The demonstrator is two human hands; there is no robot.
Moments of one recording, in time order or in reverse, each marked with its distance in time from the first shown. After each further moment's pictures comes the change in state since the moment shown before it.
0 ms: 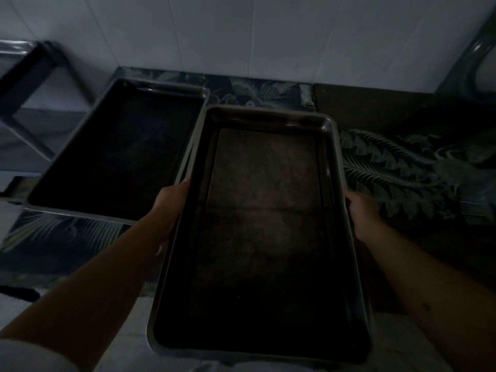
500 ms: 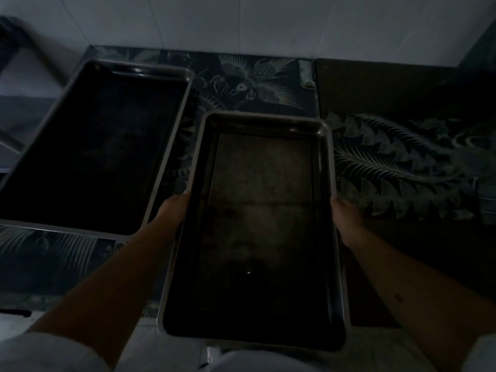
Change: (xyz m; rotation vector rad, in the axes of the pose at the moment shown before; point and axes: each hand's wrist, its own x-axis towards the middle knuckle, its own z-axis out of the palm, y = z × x) left_hand 0.068 -0.025 0.057 0.008 -0.034 -0.289; right_hand 0.079 0.047 0.019 -0.340 0.097 0.108
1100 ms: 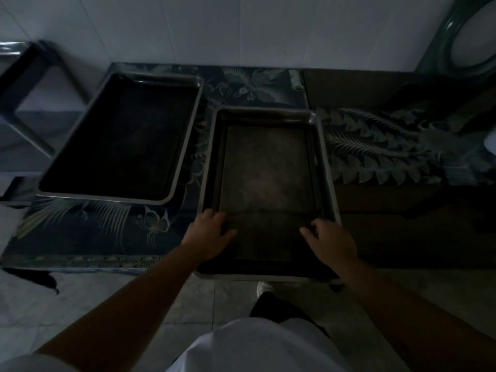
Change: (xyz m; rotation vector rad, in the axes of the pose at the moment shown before) left_hand -0.135 -0.104 0.005 0.870 -0.066 0.675; right_hand -0.184 0.104 0.002 -0.798 0.063 -0.654
